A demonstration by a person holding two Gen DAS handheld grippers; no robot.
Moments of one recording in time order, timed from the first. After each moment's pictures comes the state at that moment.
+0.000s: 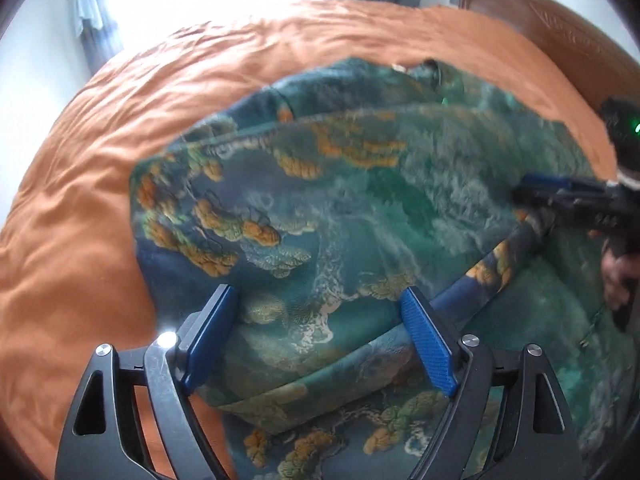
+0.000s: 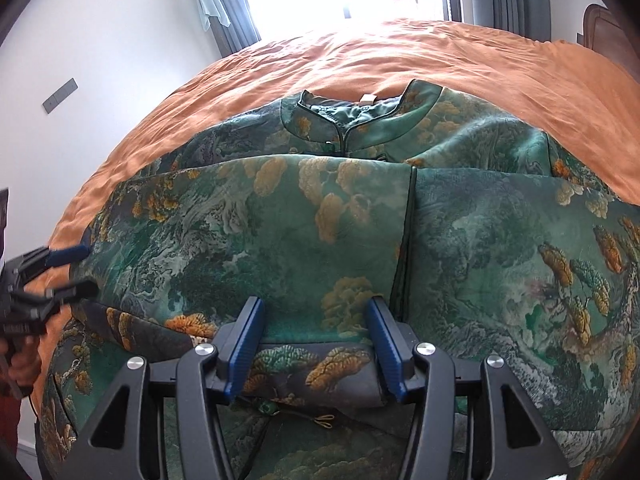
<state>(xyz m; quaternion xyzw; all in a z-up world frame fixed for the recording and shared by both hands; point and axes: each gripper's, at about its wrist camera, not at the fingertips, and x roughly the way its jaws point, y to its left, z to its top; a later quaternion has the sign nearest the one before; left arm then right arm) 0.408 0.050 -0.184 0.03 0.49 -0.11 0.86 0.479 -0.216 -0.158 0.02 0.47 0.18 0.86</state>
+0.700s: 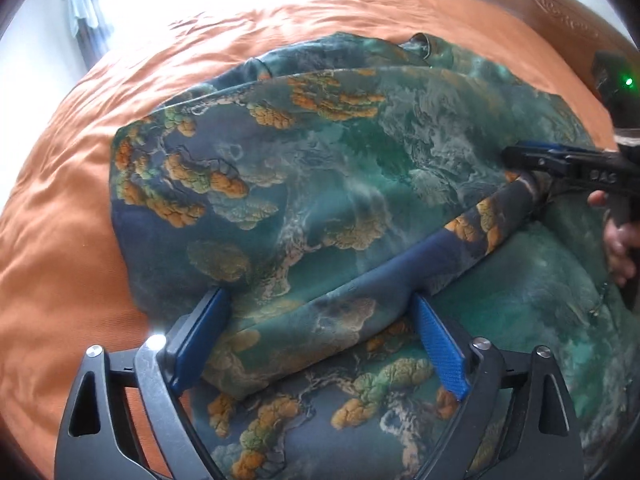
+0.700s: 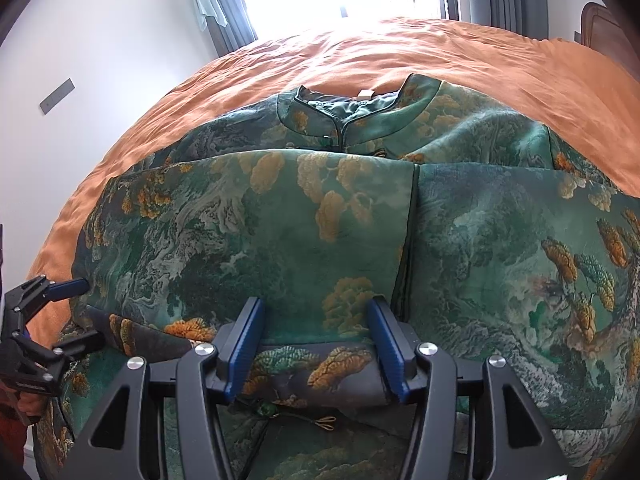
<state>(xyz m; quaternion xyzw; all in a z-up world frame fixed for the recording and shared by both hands) 0.391 0.028 -0.199 0.06 0.49 -0.10 0.86 0.480 -0.214 -0.164 0.02 0.47 0.17 0.87</state>
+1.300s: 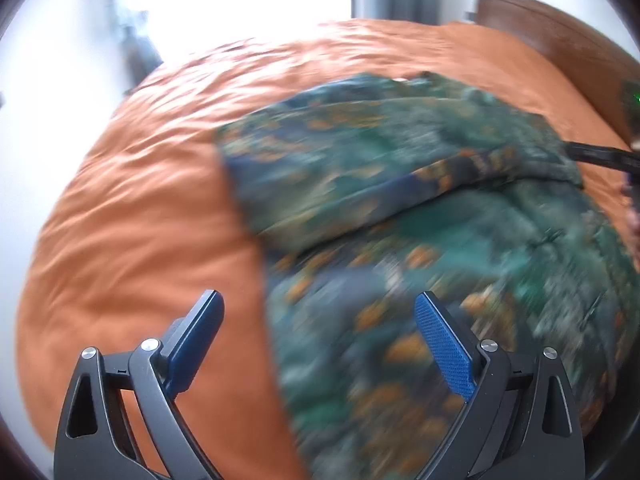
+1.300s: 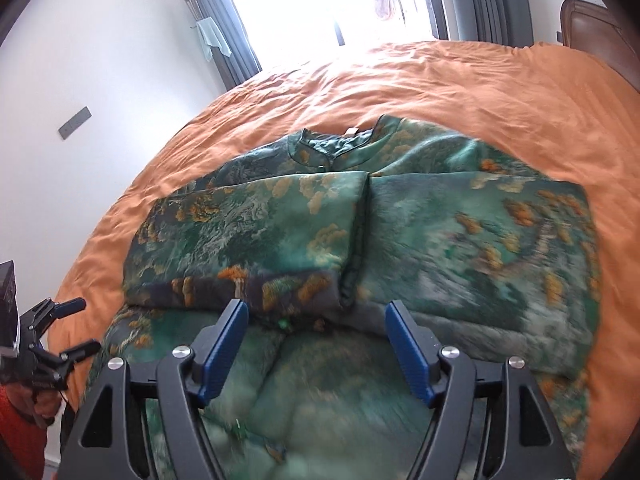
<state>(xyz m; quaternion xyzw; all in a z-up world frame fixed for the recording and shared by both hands) 0.265 0.069 -0.134 0.04 0.45 -0.03 0.89 0.390 -0.276 -0.093 0.05 0.43 0.18 0.88</state>
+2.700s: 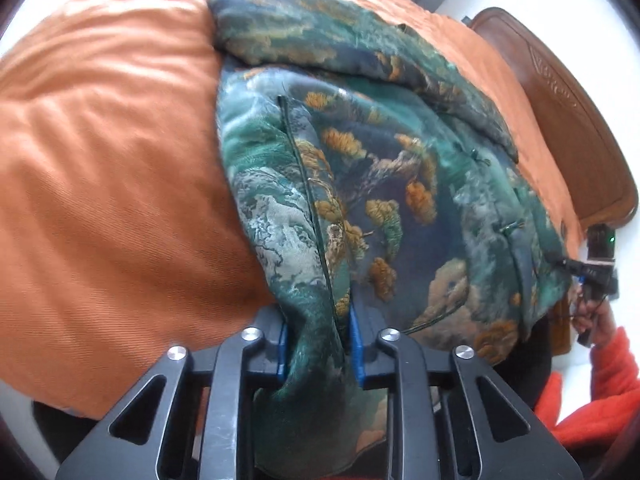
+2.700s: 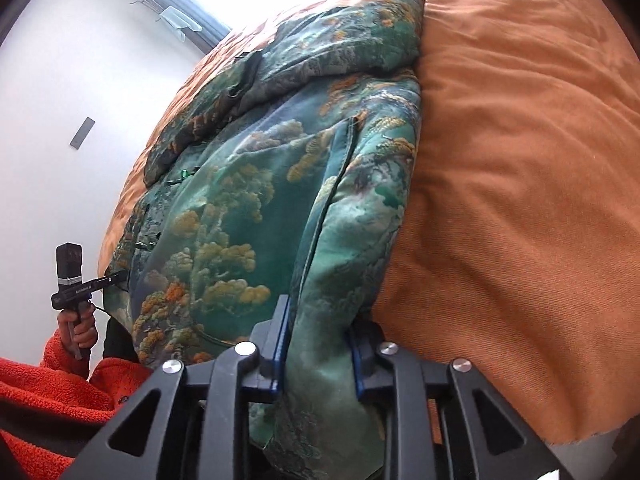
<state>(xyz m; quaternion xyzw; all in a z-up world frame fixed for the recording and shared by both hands) 0.169 0.093 -0.179 -0.14 0.54 -0.14 0.82 0.206 -0.451 -0.152 0.17 0.54 0.20 0.80</state>
